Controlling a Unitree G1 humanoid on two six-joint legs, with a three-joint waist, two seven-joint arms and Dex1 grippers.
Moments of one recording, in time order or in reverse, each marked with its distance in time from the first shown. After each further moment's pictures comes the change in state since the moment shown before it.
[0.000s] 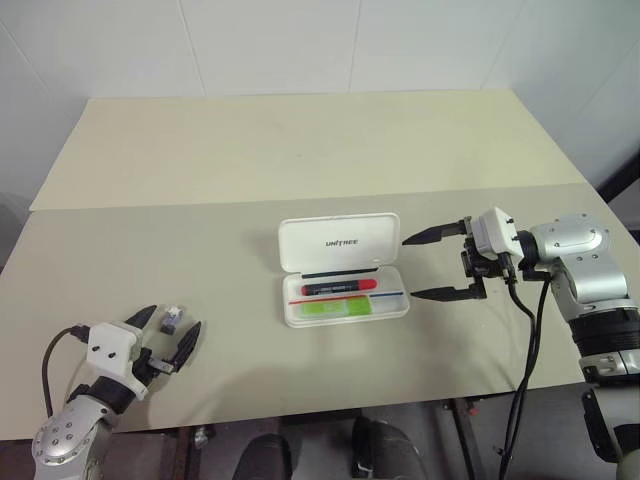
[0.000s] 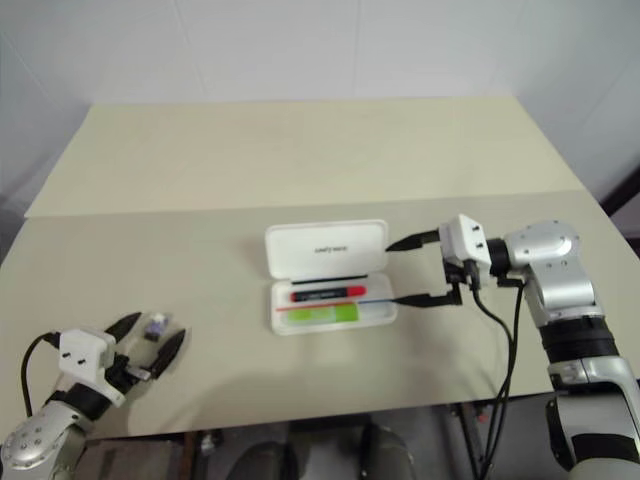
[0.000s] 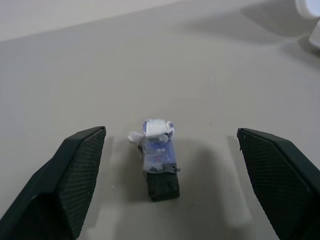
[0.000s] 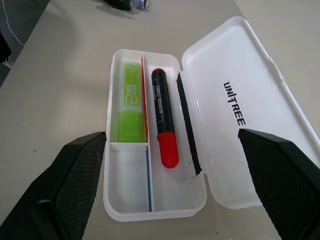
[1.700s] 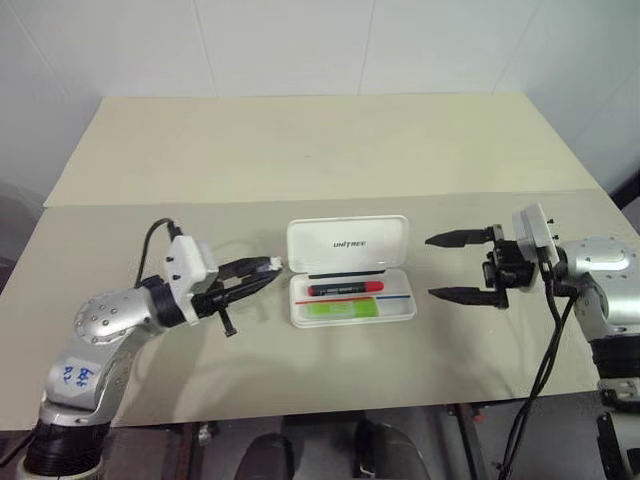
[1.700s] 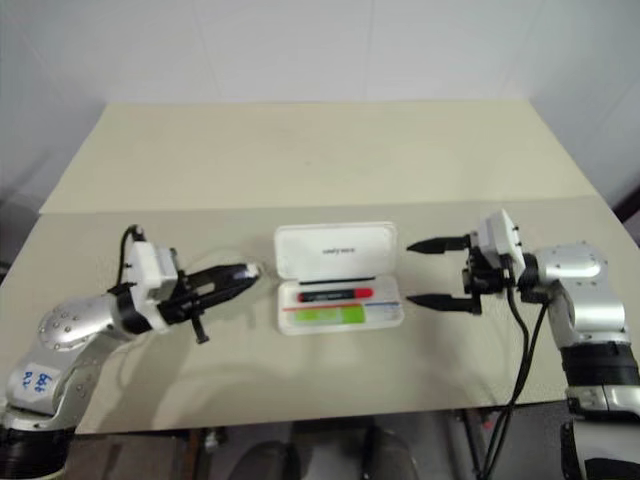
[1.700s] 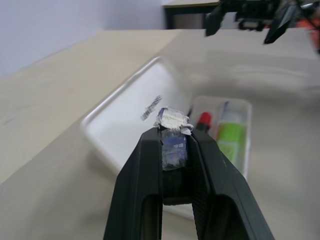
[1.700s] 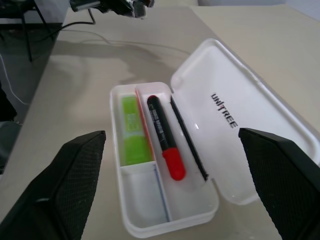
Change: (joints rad) left arm -0.509 0.290 -0.319 -0.162 -0.226 0.254 -0.311; right arm 0.180 -0.023 -0.167 -0.119 0.156 0.196 -0.018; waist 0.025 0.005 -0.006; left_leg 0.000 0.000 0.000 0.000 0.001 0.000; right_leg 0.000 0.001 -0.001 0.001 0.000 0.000
